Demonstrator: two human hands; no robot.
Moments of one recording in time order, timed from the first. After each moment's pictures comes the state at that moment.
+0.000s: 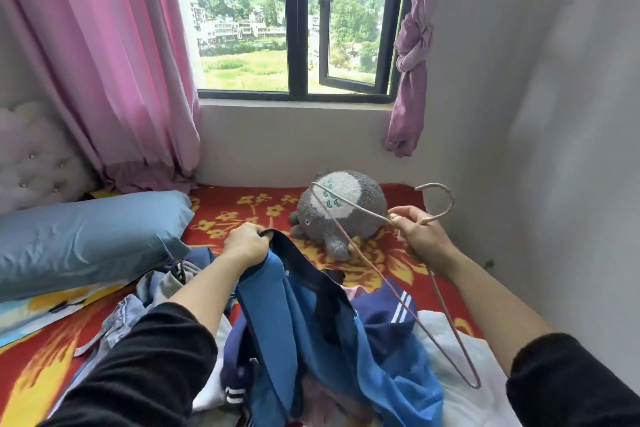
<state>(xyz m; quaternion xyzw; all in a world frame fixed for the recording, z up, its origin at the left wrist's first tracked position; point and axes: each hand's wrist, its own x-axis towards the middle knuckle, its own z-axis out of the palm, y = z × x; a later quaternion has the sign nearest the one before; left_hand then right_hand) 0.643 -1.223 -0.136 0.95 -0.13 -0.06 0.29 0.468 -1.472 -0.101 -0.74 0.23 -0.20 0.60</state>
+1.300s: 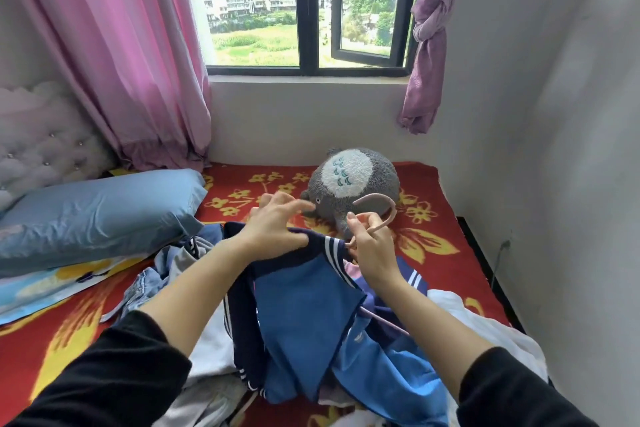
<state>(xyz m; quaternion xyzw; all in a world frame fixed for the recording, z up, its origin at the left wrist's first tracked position) 0.592 -1.228 -0.108 0.90 -0.38 -0.07 0.21 0.493 -1.387 -0.162 -0.66 0.20 -0.25 0.68</state>
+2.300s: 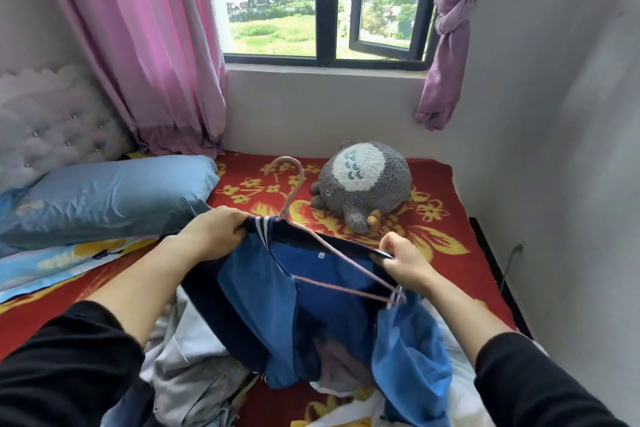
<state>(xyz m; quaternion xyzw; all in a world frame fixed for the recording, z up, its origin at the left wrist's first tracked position) 0.628 -1.141 -0.132 0.93 -0.36 -0.03 0.08 0.476 -1.459 -0.207 -0.90 0.17 -0.05 0.40</state>
